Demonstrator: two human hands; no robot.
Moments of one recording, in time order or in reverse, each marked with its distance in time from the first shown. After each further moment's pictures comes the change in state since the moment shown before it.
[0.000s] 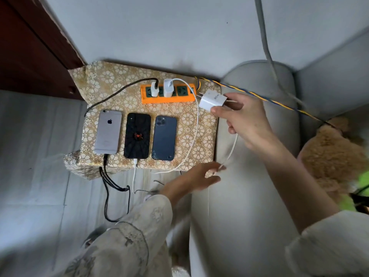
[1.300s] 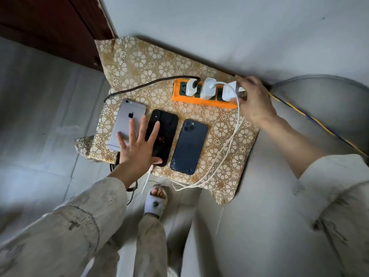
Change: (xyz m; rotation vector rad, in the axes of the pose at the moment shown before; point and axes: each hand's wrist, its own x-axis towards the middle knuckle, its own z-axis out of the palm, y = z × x) left_hand -0.024 -0.128 -0.142 0.753 0.452 -0.609; right_hand 0.169 0.031 0.085 -0.815 -0.184 -0.495
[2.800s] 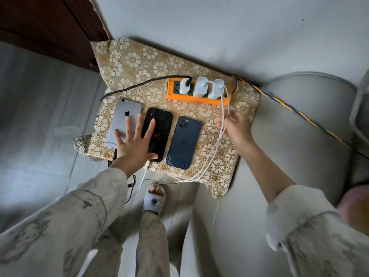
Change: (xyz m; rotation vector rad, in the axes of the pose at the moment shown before) left_hand -0.002 0.003 -0.007 0.052 -0.023 0.006; right_hand -0.063 -0.011 0.033 0.807 -0.015 0.541
